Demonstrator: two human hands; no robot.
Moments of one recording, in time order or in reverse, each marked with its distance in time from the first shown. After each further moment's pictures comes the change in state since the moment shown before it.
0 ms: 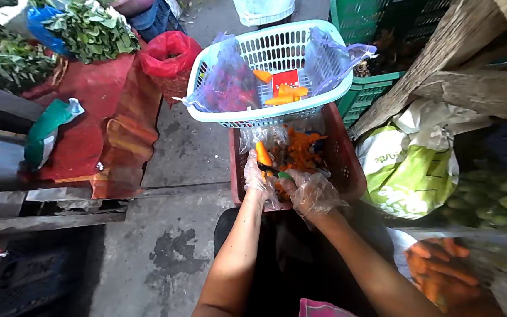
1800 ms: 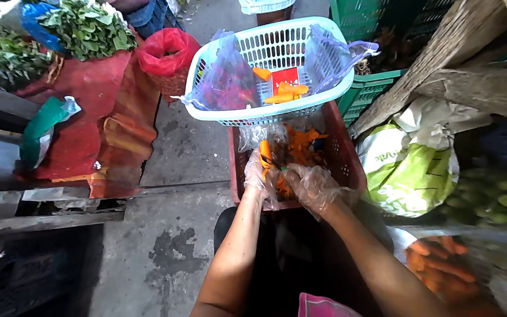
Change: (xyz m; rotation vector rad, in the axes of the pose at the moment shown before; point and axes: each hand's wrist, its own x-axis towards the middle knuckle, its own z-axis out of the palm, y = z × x) left_hand 0.005 0.001 -0.001 0.072 -0.045 -0.057; right_hand 0.023 0.018 -0.002 0.094 -0.067 -0.028
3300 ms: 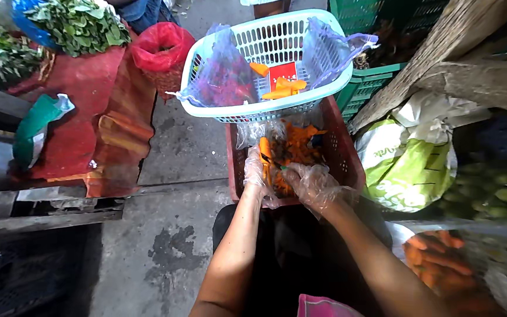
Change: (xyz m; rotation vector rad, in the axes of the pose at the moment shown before) left_hand 0.001 -0.005 -0.005 0.213 0.065 0.020; right_hand -0.007 0.002 0.003 -0.006 -0.031 -0.006
